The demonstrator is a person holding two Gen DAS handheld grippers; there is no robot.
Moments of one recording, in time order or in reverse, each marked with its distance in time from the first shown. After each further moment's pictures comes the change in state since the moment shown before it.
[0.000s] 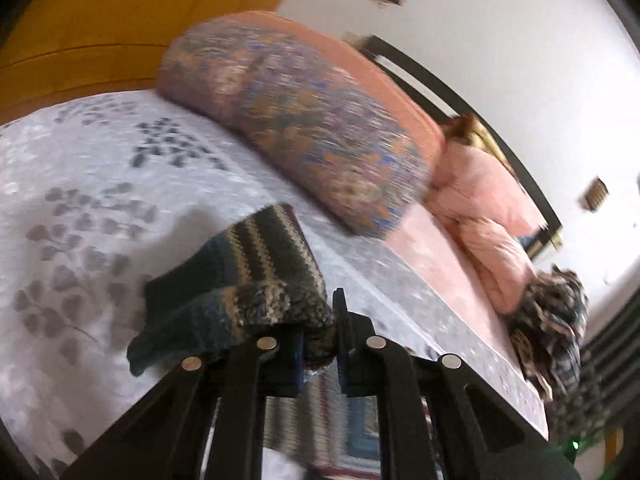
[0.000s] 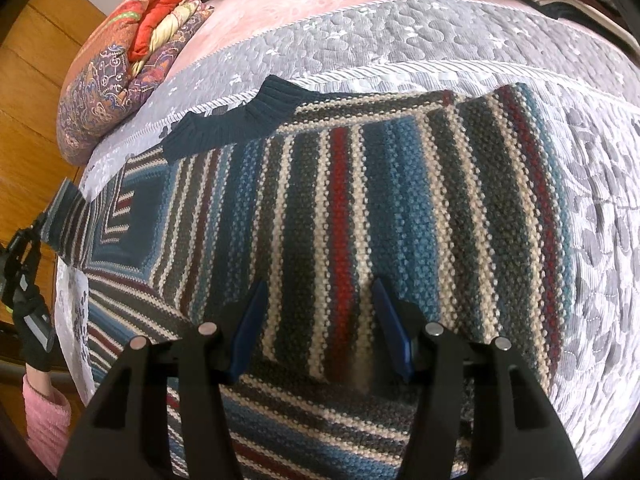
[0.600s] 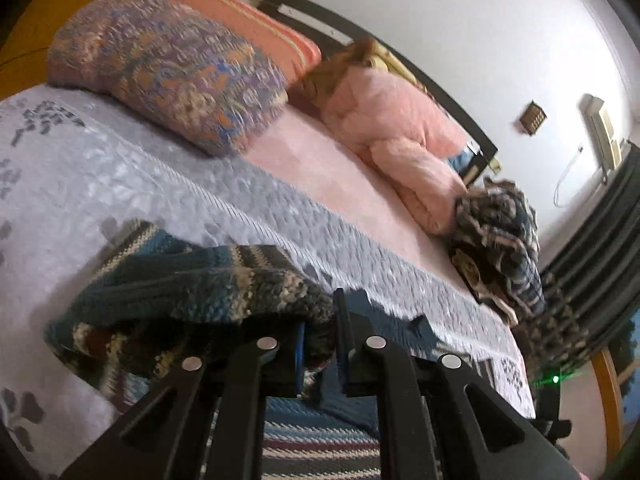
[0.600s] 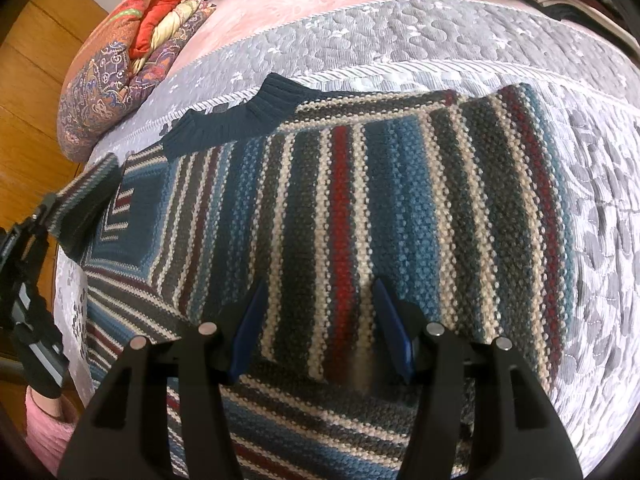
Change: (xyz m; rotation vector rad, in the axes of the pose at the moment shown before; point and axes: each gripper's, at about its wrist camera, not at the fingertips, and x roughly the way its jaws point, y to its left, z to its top) left arm 0.042 -0.118 -0.087 0.162 0.176 -0.181; right arm 0.003 0.001 0.001 -0.008 0.004 0.000
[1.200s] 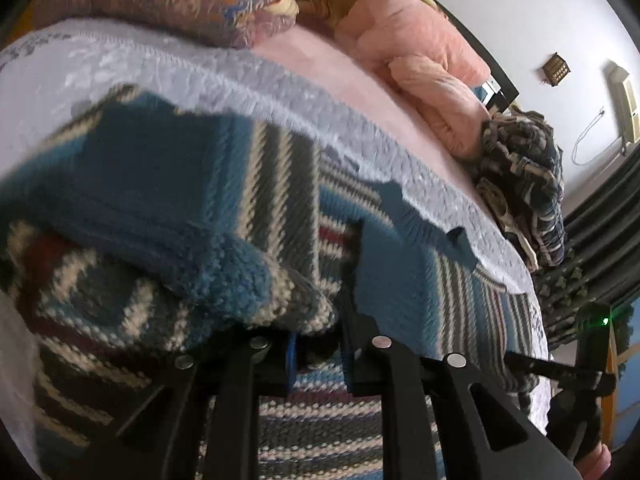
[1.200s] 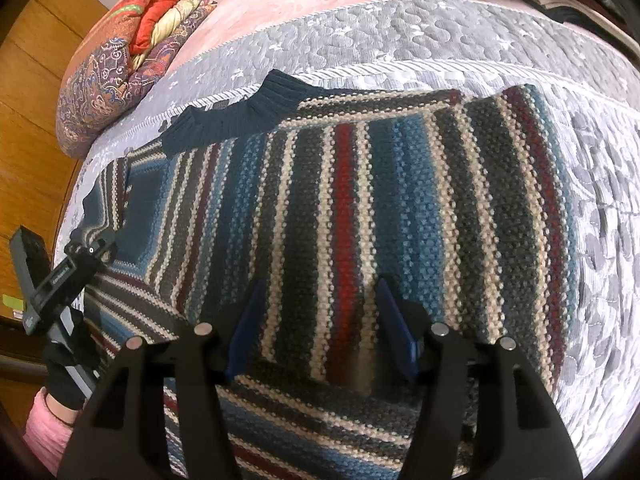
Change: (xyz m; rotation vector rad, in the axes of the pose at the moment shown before) left arm 0.051 0.021 -0.060 -0.008 0.217 0.035; right arm 0.003 0.002 0.000 -0.013 0.005 -0.013
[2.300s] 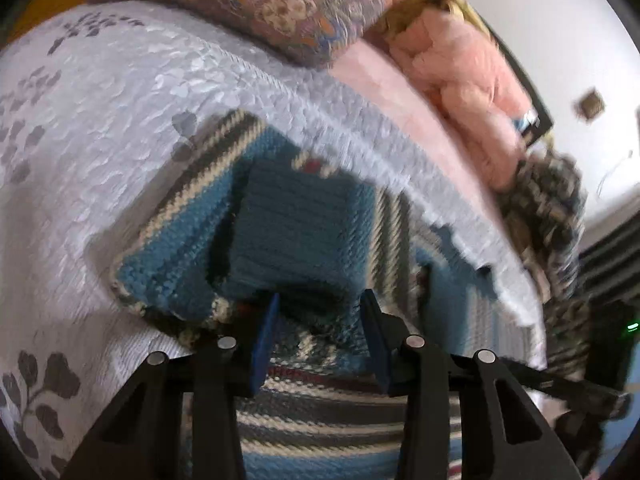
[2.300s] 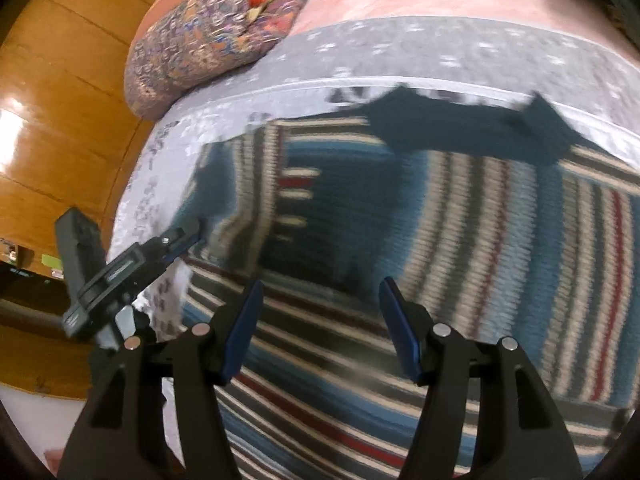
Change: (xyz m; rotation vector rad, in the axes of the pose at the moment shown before) left arm -0.072 0.062 0.041 -0.147 -0.035 0.057; right arm 0.031 0.184 0.035 -0.129 0.096 0.224
